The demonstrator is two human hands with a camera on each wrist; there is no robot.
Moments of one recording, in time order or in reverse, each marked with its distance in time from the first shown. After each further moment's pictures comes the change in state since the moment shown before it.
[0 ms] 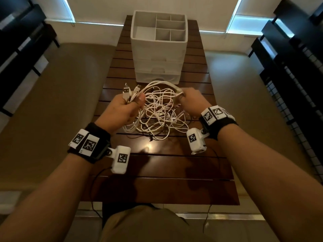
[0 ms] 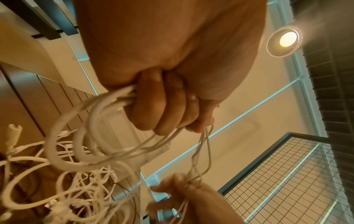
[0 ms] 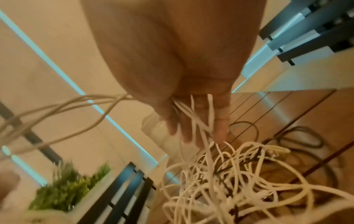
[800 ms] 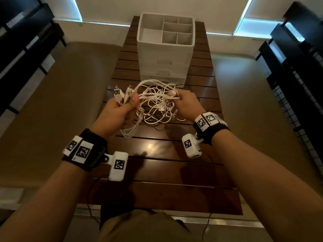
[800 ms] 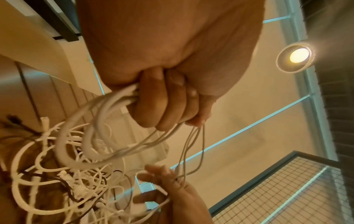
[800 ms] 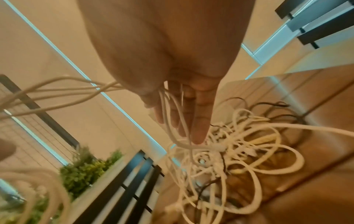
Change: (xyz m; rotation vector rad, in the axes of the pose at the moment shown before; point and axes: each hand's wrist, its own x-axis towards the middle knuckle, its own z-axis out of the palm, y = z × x) left_hand -0.005 0.001 -0.012 -0.182 0.123 -0.053; right_hand 0.014 -0.018 0.022 0.230 0.083 -0.073
